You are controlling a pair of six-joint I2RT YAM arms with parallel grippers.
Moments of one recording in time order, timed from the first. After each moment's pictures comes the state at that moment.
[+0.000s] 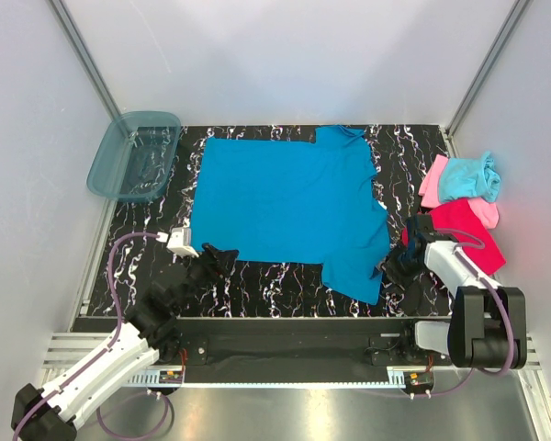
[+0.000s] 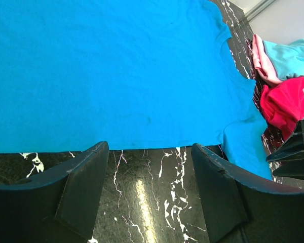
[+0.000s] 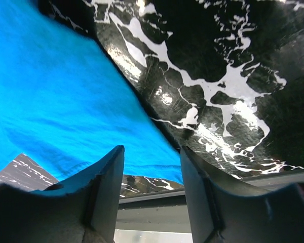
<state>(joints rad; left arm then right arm) -0.66 0.39 0.14 0.04 -0.23 -0.66 -0.03 1.24 0.59 -0.74 -0.19 0.81</state>
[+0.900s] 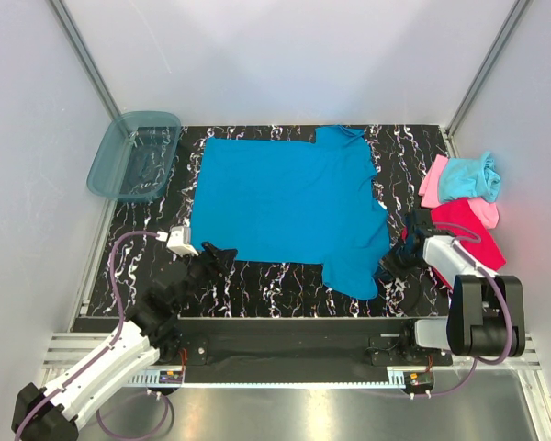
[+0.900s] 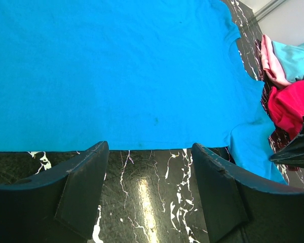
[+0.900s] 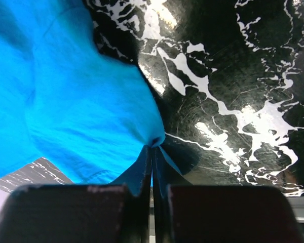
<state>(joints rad) -0.62 0.43 0.14 0.05 -0.21 -0.66 -0.03 1.33 0.63 -0.65 -0.23 0.80</state>
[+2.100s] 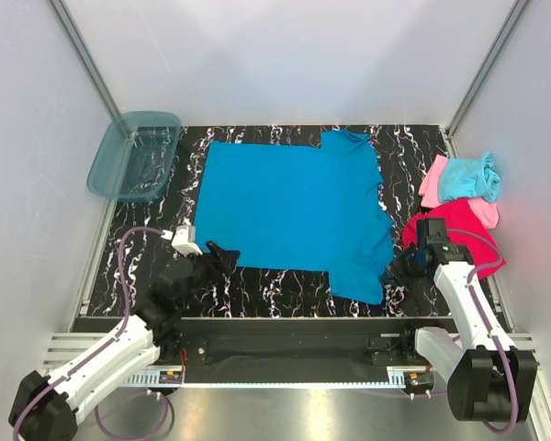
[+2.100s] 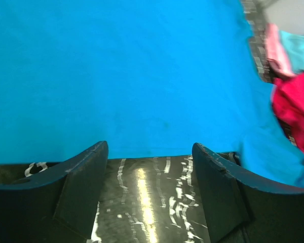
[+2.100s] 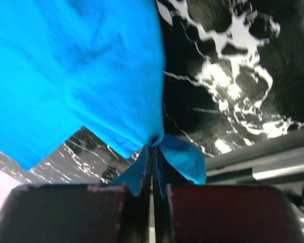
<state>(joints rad) -0.62 0.52 0.14 0.10 -0.18 -0.69 -0.03 0.96 0.62 -0.90 -0.20 0.89</state>
